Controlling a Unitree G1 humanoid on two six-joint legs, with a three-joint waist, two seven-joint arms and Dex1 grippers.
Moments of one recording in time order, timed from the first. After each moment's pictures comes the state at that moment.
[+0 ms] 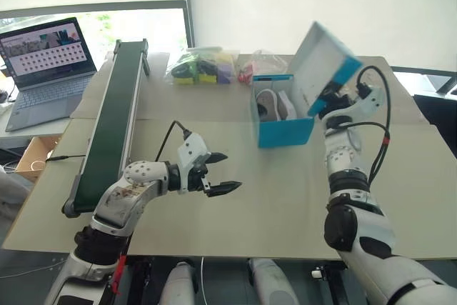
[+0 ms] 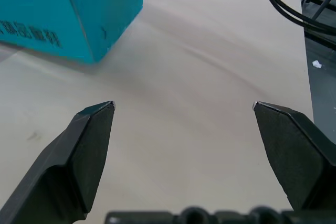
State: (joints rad) left arm -0.38 0.52 -0.18 -0.26 -0.40 0.62 -0.87; right arm -0.86 -0.20 -0.43 0.77 0.49 -0.06 0.23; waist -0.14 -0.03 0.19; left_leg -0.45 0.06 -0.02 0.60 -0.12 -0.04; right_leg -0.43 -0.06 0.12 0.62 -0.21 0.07
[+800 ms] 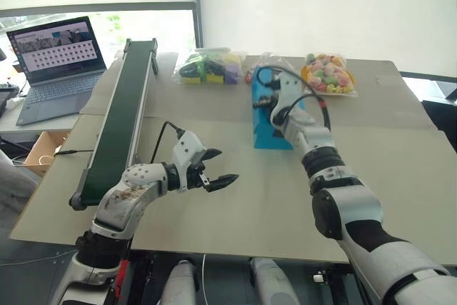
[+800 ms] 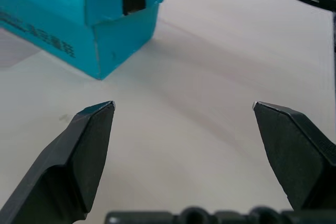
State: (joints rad) left arm -0.35 0.48 -0.13 -0.27 -0.40 0.62 -0.76; right arm -1.11 -0.16 -0.10 1.07 0.17 0.19 0.21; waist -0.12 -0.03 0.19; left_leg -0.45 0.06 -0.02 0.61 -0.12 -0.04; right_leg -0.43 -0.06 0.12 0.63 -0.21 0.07
